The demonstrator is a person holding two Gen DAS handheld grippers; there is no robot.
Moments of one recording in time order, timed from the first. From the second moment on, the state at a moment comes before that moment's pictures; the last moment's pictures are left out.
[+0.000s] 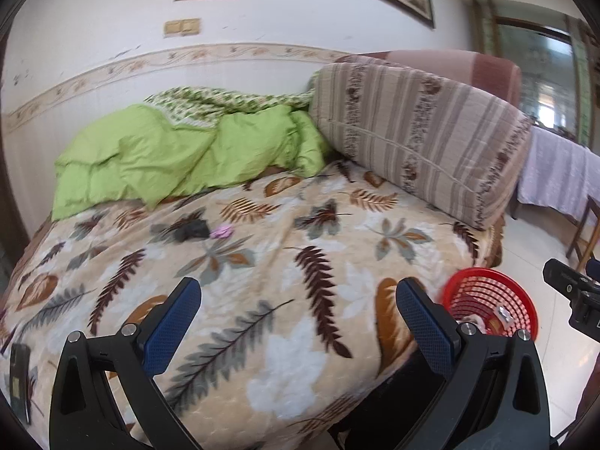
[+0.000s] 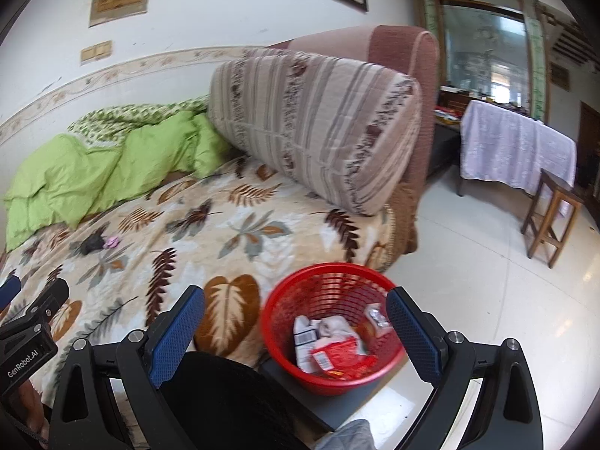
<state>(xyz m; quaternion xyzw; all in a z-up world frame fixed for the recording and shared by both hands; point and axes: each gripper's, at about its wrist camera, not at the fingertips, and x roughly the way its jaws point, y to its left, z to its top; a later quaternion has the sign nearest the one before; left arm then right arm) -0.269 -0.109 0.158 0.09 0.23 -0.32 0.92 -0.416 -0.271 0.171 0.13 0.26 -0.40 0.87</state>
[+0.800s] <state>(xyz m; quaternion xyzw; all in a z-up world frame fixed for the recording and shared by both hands) -0.032 -0.020 0.024 0.02 0.45 -0.10 0.88 -0.058 -0.244 0.020 0.11 0.43 -0.22 0.87</state>
